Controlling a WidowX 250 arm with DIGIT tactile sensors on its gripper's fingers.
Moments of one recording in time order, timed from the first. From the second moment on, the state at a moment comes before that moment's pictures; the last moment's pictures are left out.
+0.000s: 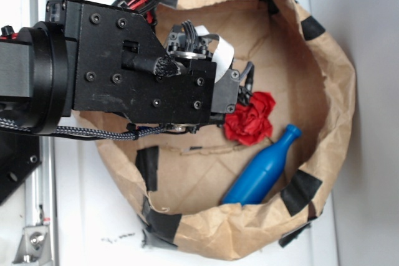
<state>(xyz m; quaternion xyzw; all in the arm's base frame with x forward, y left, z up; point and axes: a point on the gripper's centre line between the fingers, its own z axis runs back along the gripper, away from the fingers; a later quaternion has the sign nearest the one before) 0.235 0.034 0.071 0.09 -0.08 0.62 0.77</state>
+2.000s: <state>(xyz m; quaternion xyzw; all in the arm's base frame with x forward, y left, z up) 0.251 0.038 0.010 -0.01 -0.05 0.55 0.83</state>
